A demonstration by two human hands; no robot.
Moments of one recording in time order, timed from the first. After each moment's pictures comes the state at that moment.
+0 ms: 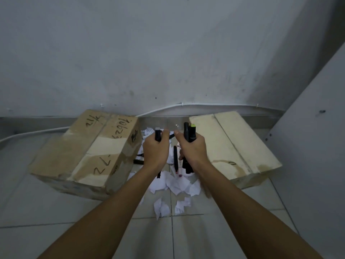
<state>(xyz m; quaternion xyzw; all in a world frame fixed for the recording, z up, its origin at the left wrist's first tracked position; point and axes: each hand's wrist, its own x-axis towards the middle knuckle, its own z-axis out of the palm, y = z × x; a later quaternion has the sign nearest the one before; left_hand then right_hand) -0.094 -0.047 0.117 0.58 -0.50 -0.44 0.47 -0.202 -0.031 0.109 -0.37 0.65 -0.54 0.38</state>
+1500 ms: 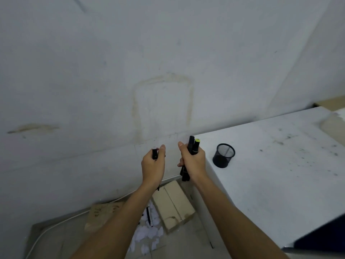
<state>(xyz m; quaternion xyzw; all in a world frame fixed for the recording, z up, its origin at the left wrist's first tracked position) -0.208 0.017 0.829 0.48 -0.55 -0.53 0.43 -0.319 0.066 0.840 -0.24 0.63 -0.66 0.32</state>
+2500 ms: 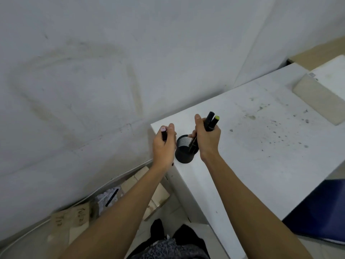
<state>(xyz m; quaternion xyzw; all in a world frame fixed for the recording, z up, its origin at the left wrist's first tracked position) -0.466 -0.008 0.789 0.40 -0.54 -0.64 0.37 -0.571 0.044 0.794 -0.08 0.67 -0.70 0.22</state>
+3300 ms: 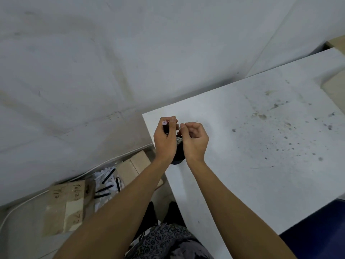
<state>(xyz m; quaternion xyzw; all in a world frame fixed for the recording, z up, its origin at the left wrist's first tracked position) -0.556 -0.018 0.744 0.47 -0.55 -0.58 0.39 -0.613 0.026 0.725 -0.12 0.71 -0.66 0.23</state>
